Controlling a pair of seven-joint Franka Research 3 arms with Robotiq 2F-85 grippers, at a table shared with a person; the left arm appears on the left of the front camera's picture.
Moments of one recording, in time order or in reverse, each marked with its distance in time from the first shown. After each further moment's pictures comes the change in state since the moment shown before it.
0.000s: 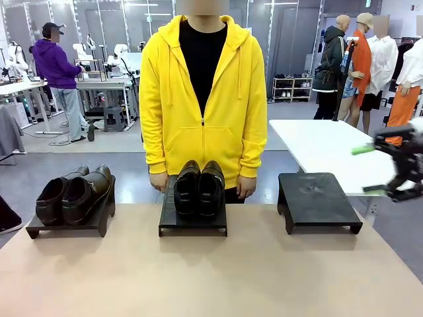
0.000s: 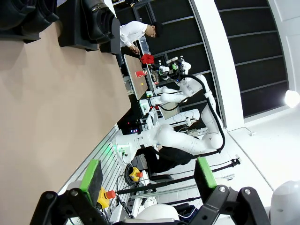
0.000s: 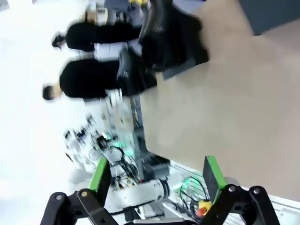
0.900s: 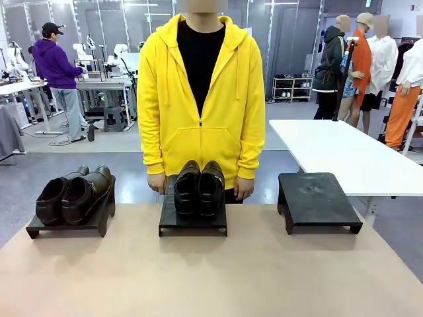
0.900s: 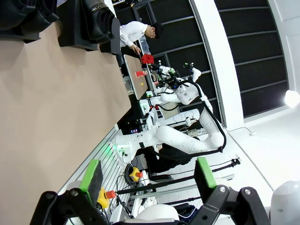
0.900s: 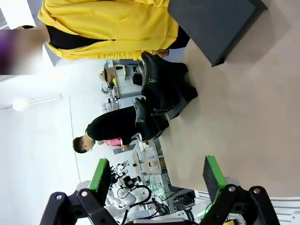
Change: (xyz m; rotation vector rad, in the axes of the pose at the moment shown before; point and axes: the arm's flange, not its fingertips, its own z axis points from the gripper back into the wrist) left arm 0.000 0.000 0.000 0.000 0.000 0.000; right arm -0.005 -0.063 0.085 0.100 -0.241 -0.181
